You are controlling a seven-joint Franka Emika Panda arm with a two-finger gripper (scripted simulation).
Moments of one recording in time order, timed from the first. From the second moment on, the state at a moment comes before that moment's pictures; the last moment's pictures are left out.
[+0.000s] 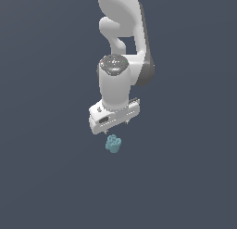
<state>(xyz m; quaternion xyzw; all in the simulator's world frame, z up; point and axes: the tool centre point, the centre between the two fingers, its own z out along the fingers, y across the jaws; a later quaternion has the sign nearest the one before) 0.039 -0.010 0.163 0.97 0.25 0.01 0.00</state>
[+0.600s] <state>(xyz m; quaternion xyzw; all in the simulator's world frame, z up) 0.053 -0.018 0.129 0.92 0.39 0.00 0.00</state>
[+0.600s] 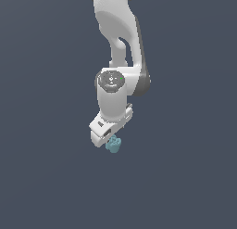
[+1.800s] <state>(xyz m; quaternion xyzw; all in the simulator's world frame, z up) 0.060 -0.023 0.087 0.88 0.47 0.00 0.00</state>
